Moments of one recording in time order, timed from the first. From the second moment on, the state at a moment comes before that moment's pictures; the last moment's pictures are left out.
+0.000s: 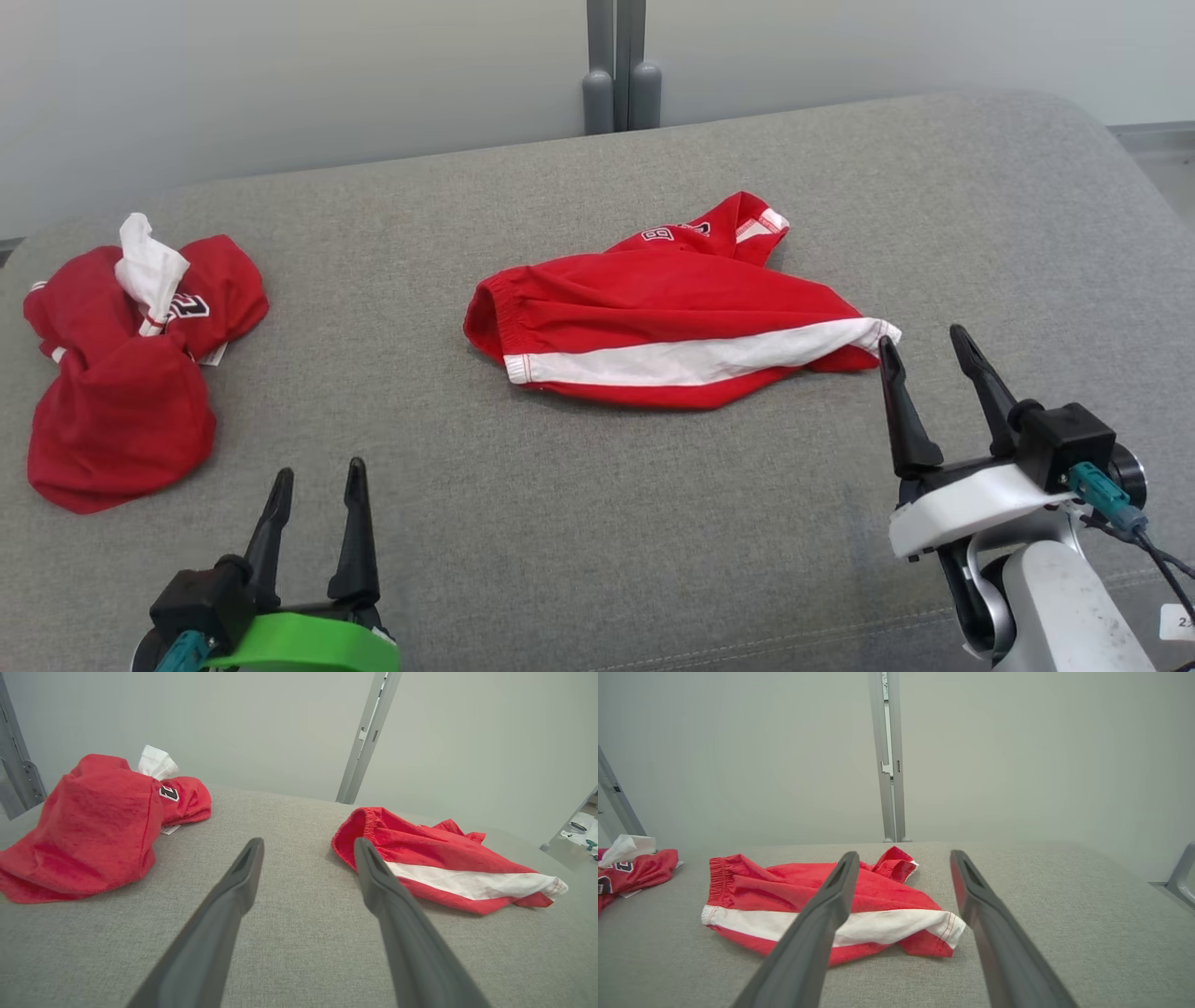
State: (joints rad) left arm 0.02 0.16 -0.21 0.13 -0.46 0.03 -0.26; right arm -0.19 -0.09 0.04 0.24 0.15 0.13 -0.26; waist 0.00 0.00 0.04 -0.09
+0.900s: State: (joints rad) left arm 0.11 0.14 -0.15 0.10 -0.40 0.04 -0.26; right arm -0.15 -0.05 0.06 0.27 0.12 0.13 -0.26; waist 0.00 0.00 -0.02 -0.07
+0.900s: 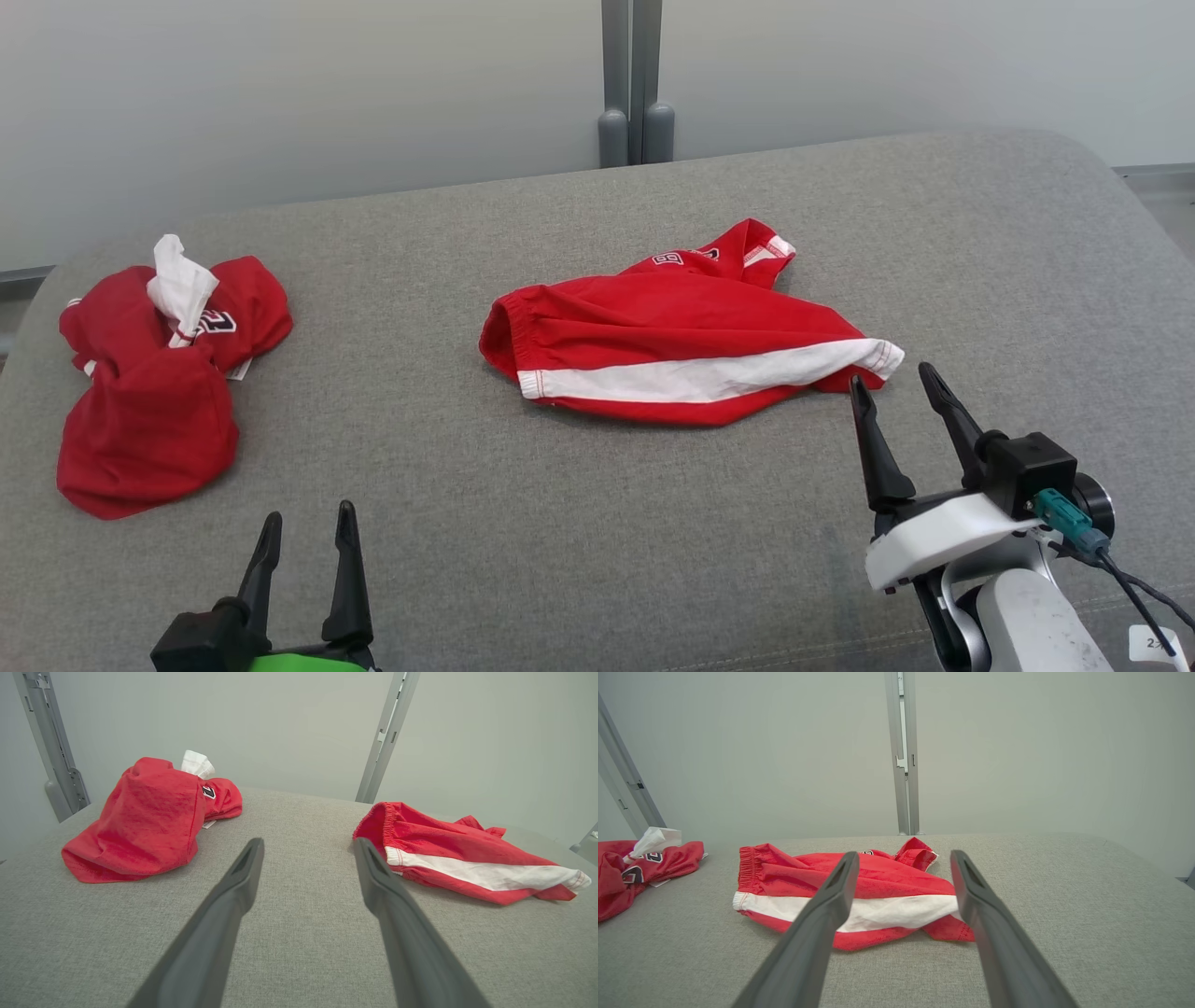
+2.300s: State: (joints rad) left arm -0.49 0.10 -0.35 0.69 -0.52 -0.12 -0.07; right arm -0.23 -0.05 0.10 0.23 0.15 0.13 -0.26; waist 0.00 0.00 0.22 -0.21
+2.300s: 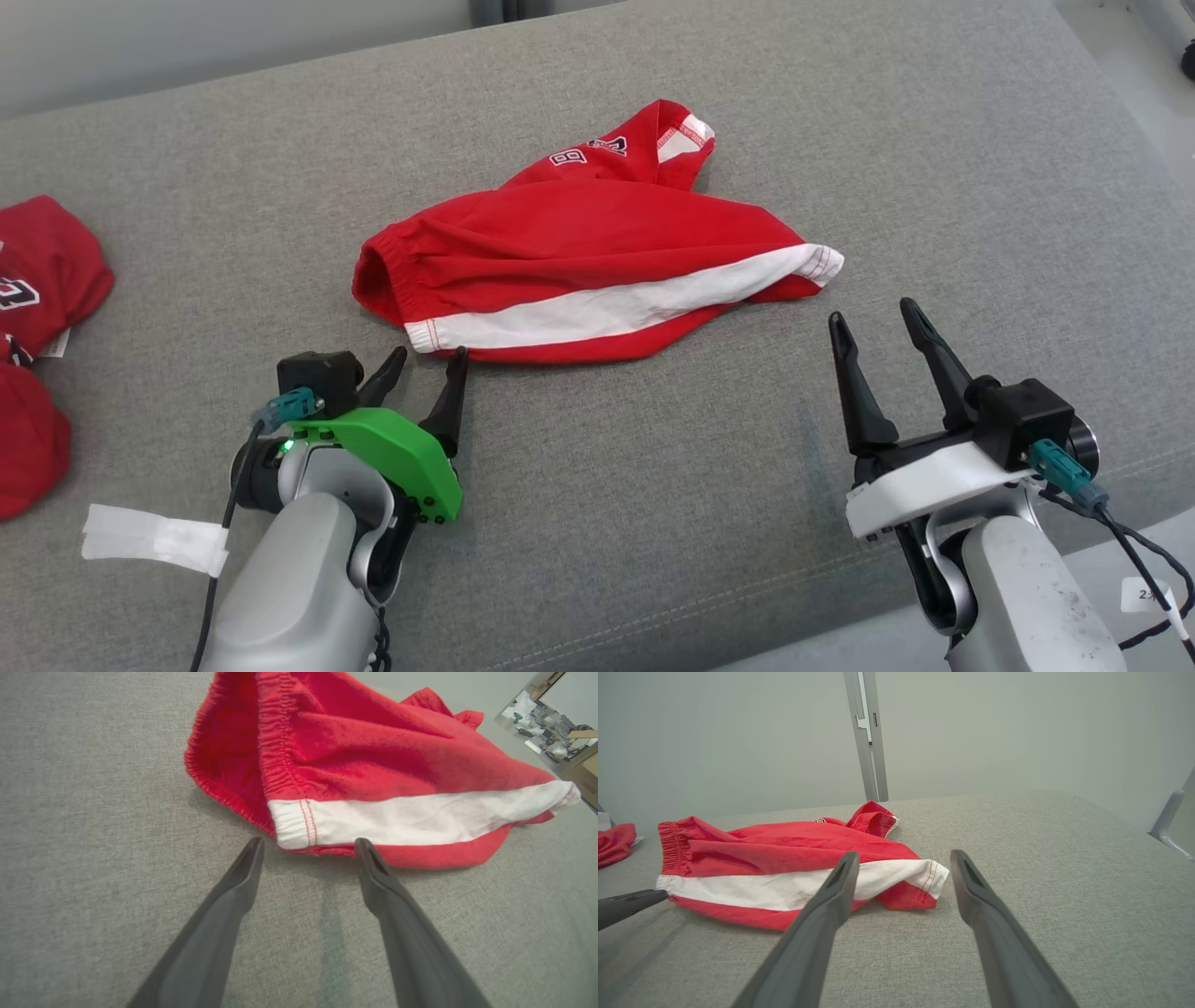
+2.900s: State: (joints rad) left arm -0.56 0.11 -0.46 0.71 -0.68 -0.13 -0.12; right arm -0.25 -0.05 0.09 0.23 0.16 0.13 -0.26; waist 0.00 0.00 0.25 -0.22
